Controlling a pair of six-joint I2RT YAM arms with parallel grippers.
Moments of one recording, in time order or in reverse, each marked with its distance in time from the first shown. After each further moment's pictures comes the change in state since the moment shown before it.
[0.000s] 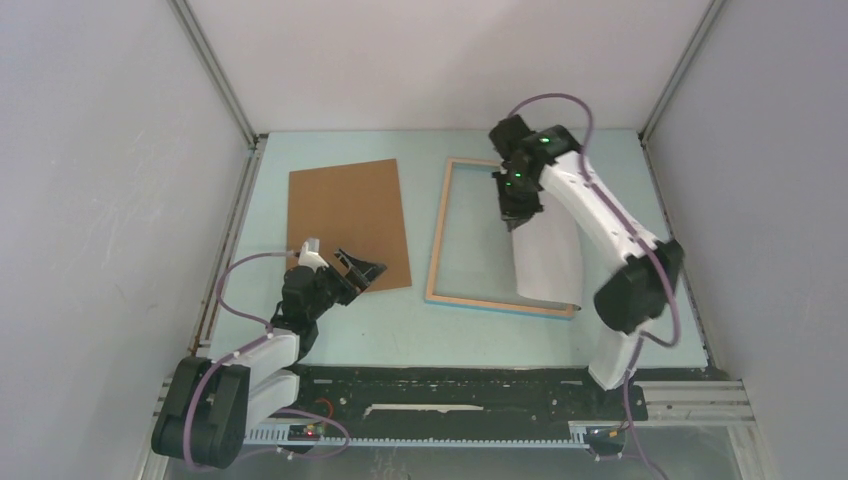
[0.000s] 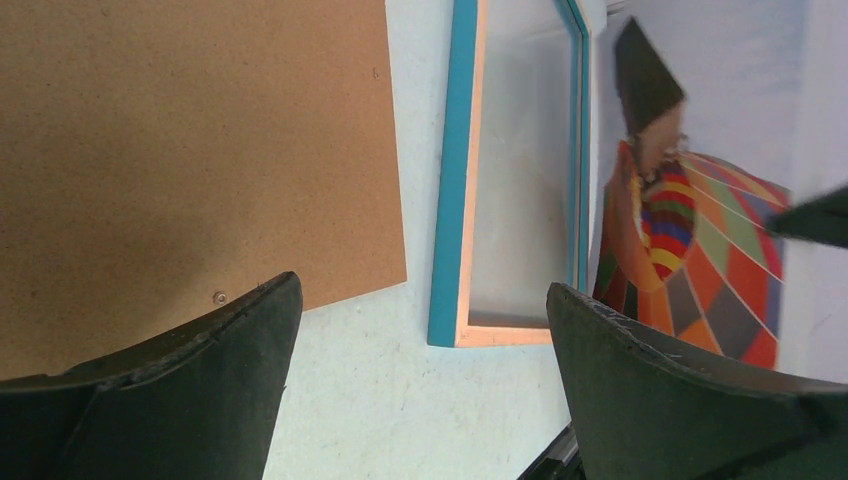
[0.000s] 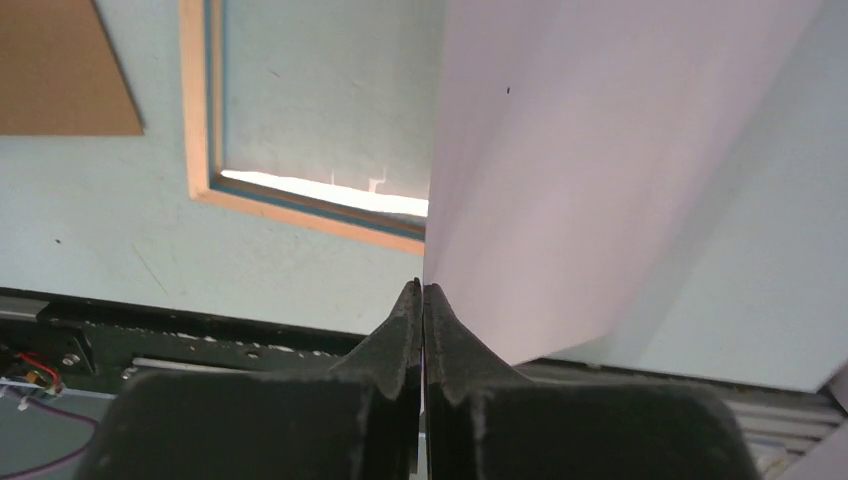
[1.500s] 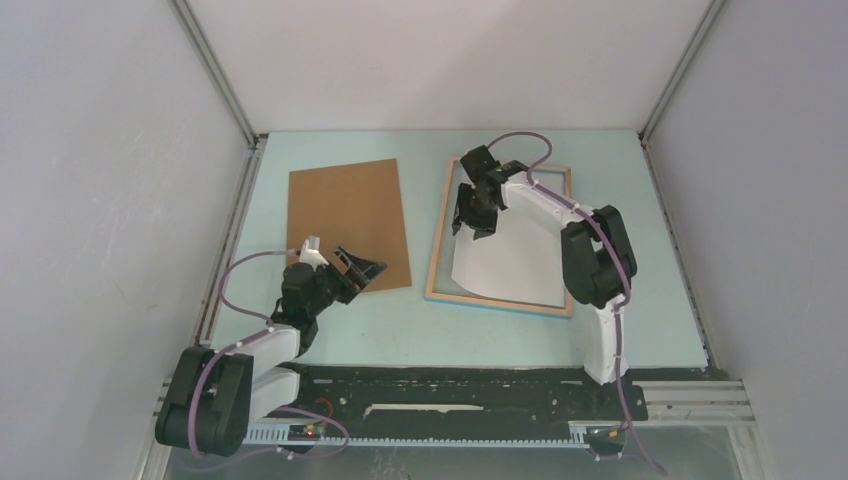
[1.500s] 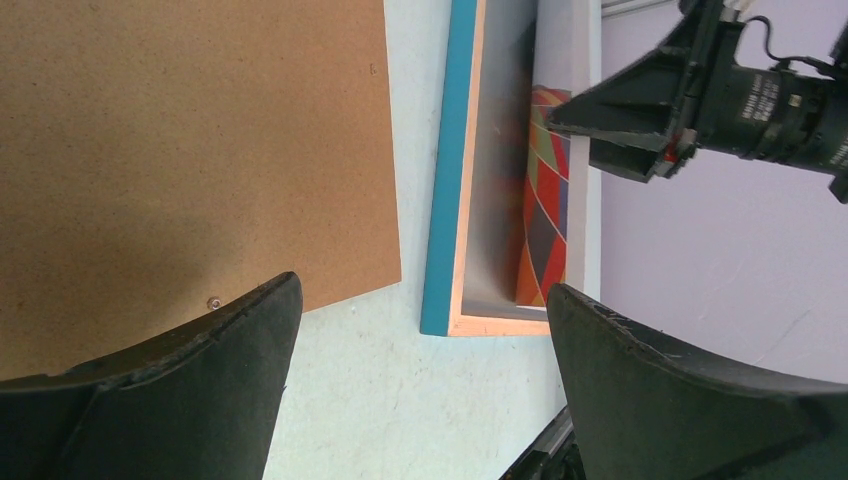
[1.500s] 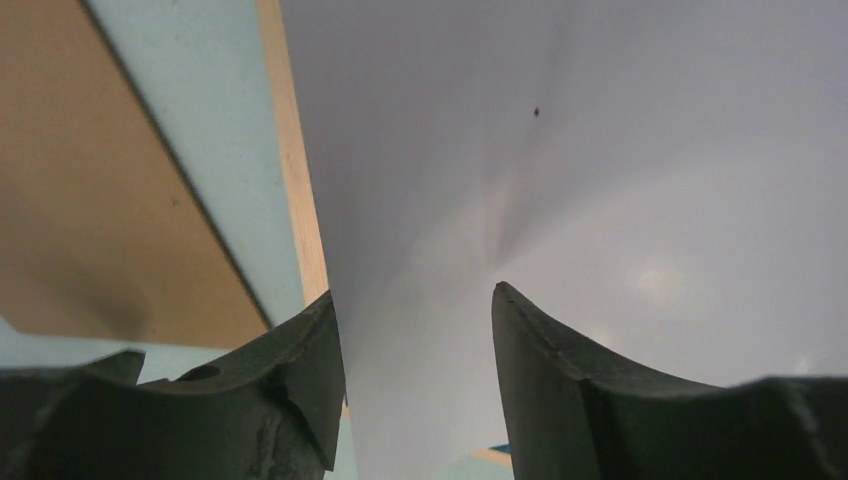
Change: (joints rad) left arm 0.026 0.056 0.017 0.023 0.052 -0.017; right arm 0.023 0.365 -0.163 0.585 -0.136 0.319
